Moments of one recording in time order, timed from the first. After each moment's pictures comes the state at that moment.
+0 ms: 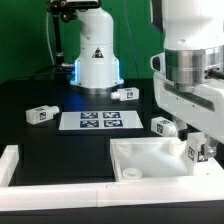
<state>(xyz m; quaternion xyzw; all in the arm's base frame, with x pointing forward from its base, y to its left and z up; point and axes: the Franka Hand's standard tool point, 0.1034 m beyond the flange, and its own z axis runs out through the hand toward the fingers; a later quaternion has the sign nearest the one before) 0.642 0.107 0.075 -0.84 0.54 0.01 0.05</state>
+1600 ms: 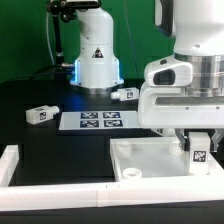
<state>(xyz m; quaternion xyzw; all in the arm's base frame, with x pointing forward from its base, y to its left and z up) 0.638 0.111 0.066 -0.98 0.20 0.01 0.03</state>
